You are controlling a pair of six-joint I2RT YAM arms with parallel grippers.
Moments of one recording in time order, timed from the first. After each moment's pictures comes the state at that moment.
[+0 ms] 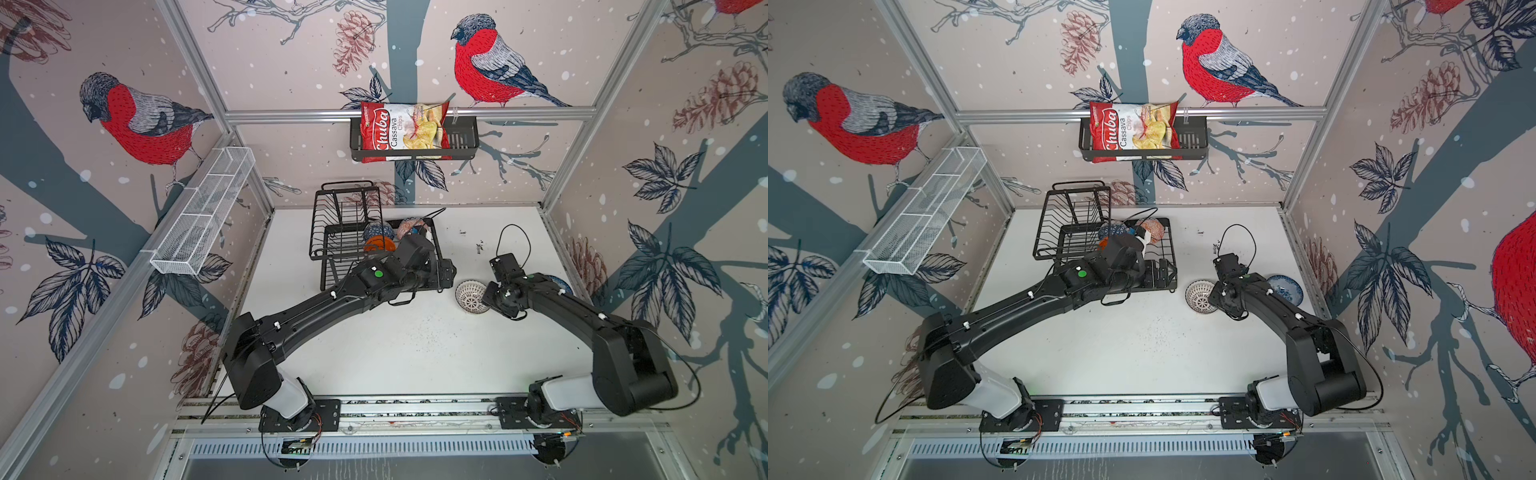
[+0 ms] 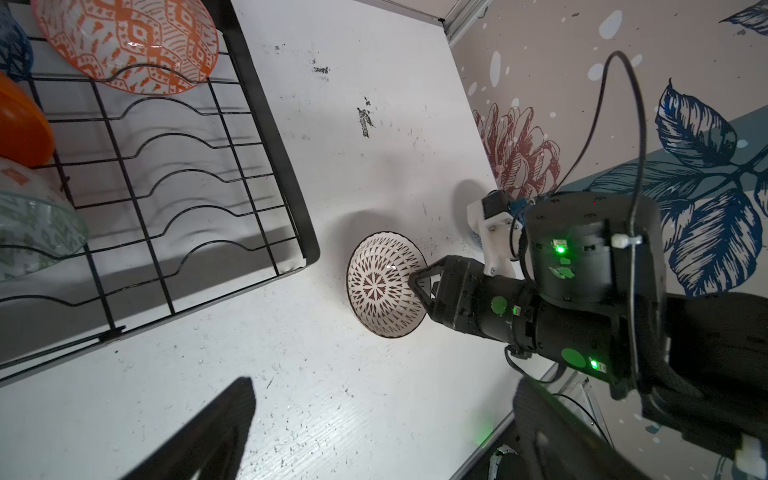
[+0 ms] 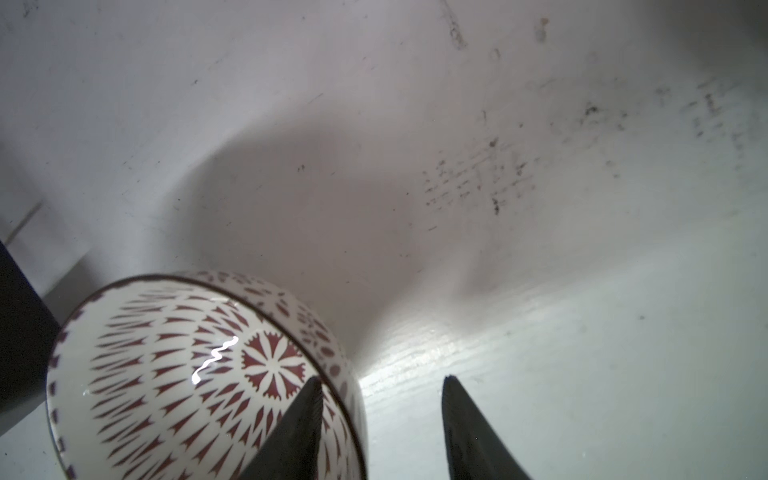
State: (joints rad) left arm -0.92 1.54 1.39 -0.49 0.00 -0.73; right arm 0.32 1.43 0.81 -0.61 0.07 0.75
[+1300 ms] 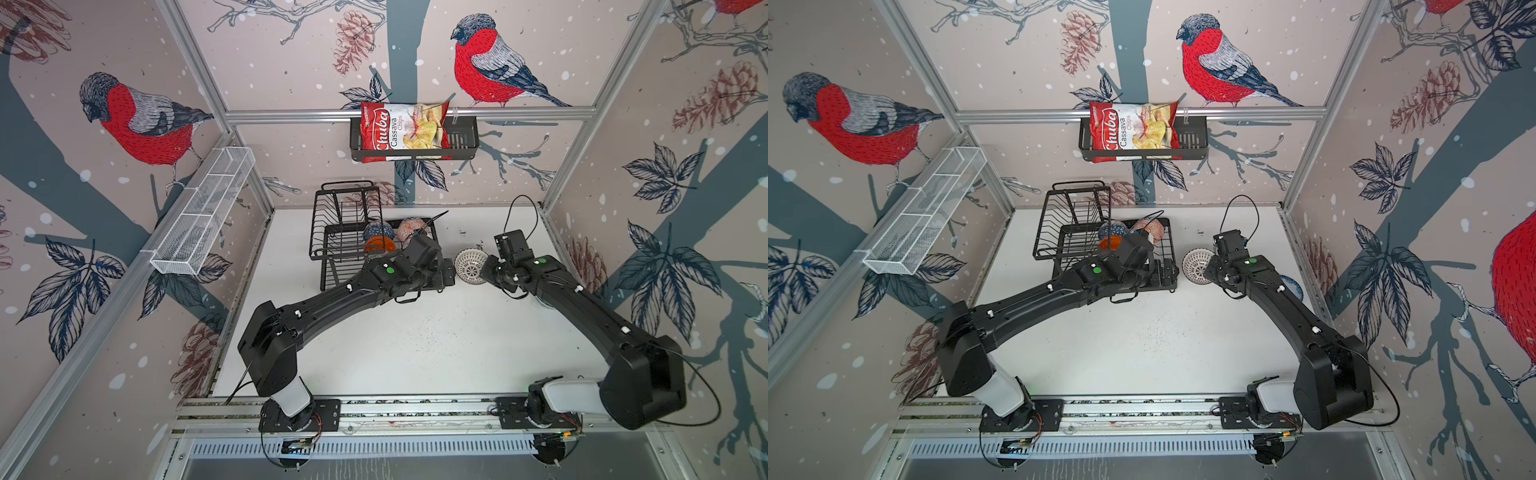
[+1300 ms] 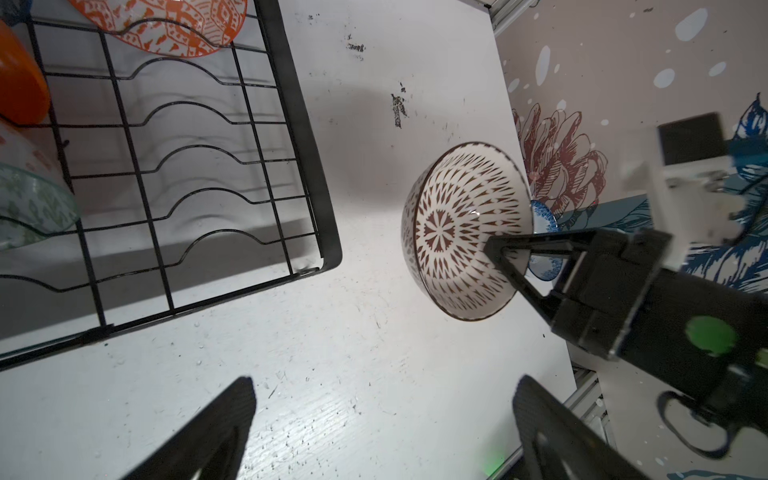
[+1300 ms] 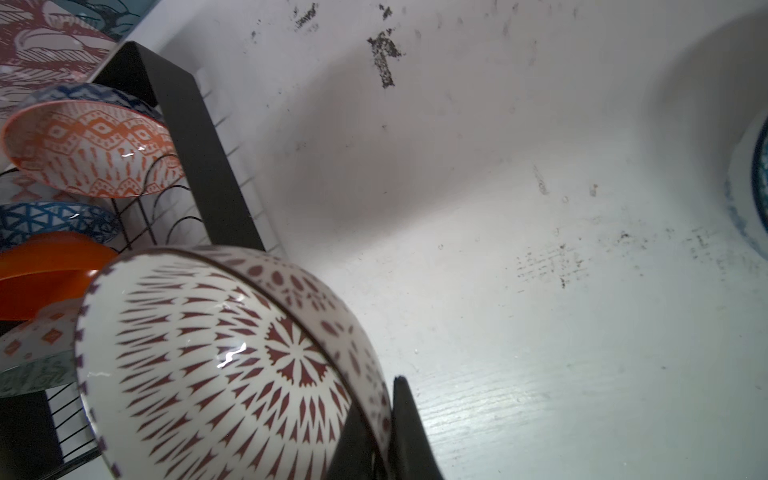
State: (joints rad) left arm -0.90 1.66 1.41 -0.48 -0.02 -0.81; right arm 0.37 1.35 1.07 -0.70 0.06 0.74
